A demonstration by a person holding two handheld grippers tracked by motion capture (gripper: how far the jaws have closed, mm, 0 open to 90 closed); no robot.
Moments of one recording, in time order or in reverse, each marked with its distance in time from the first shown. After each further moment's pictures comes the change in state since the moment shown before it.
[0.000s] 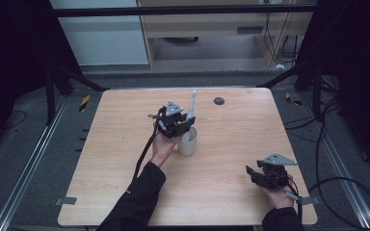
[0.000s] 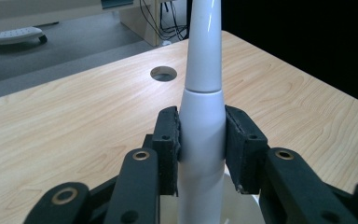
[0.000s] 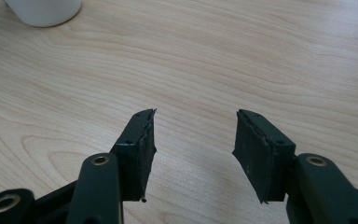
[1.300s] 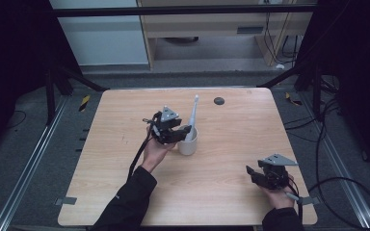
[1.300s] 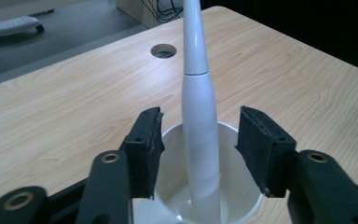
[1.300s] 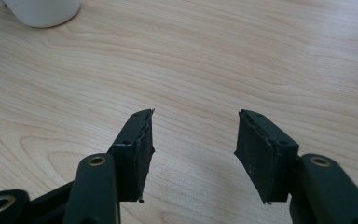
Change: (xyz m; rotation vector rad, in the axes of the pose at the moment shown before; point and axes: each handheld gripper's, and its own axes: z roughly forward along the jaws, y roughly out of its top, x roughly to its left) left arm 0.003 -0.008 -0.032 0.066 0.009 0.065; right arm 0.000 0.000 -0.002 -0.005 -0.016 -0.005
